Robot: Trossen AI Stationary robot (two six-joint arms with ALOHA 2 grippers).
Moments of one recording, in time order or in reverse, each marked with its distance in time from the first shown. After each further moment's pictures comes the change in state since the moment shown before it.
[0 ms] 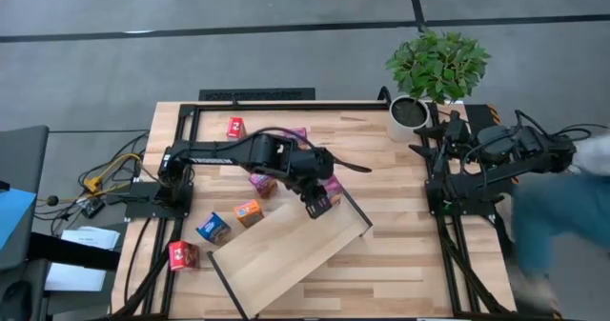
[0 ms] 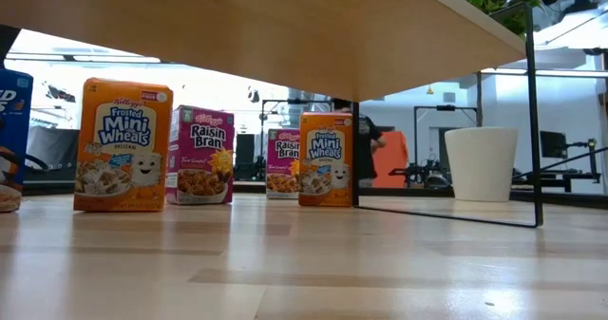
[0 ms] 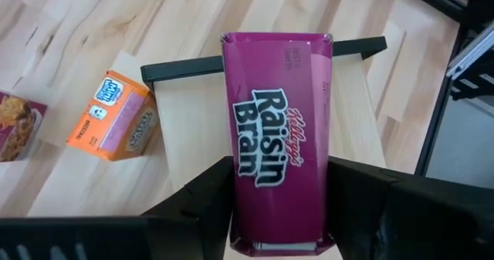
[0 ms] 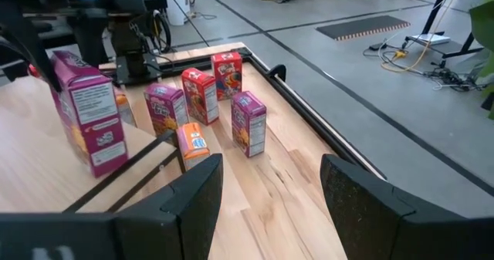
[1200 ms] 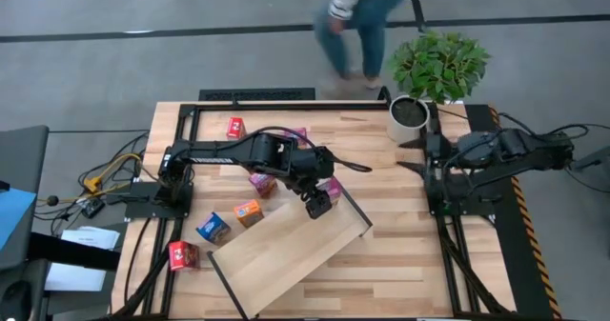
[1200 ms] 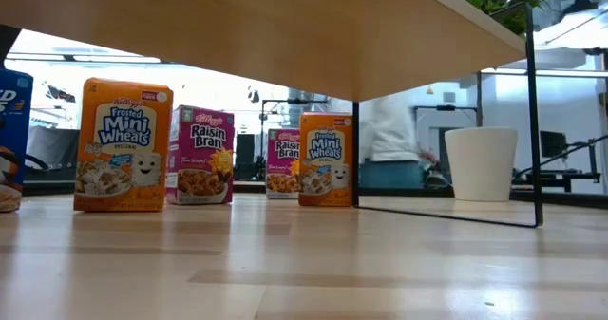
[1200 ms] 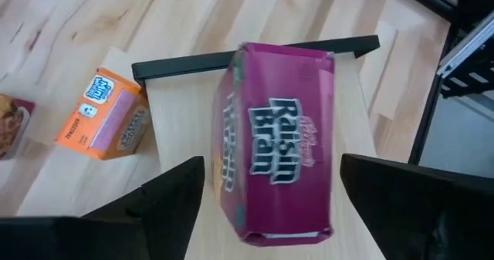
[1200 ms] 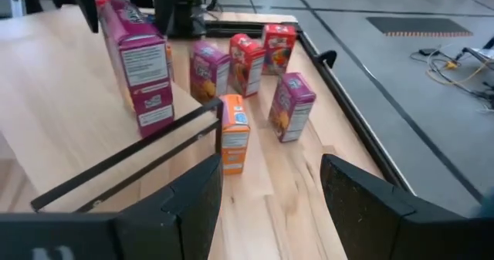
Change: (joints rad) left arm 0.007 0.001 0.000 0.006 0.034 -0.008; right arm 0.000 0.157 -0.001 0.063 -0.162 -0.159
